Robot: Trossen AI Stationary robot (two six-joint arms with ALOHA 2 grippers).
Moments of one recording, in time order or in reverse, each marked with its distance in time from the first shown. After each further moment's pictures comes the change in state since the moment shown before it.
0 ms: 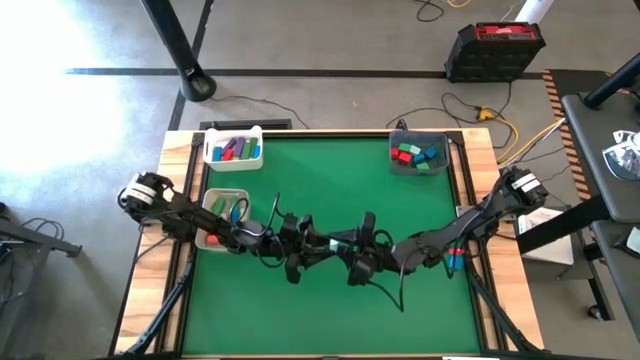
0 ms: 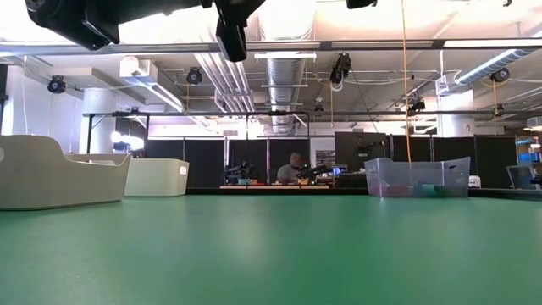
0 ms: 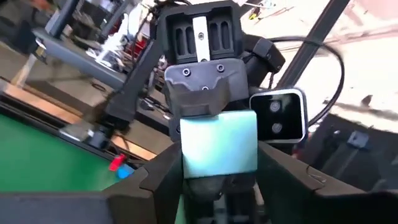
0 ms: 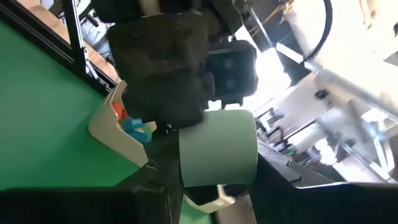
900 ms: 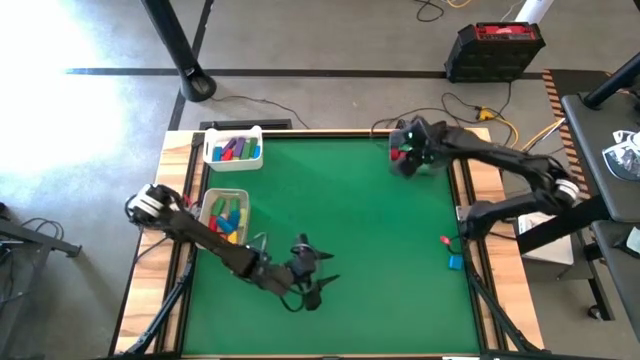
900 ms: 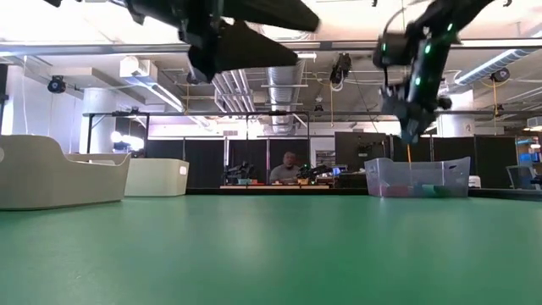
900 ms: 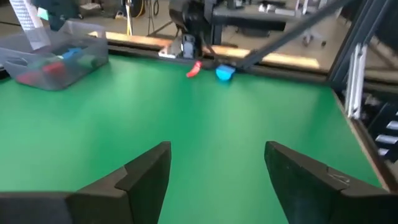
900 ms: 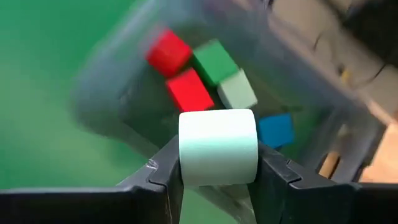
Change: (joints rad) left arm -0.183 0.104 0.227 -0.709 -0.437 0.197; right arm -1.154 -0.340 0.004 -1.545 -0.408 1.063
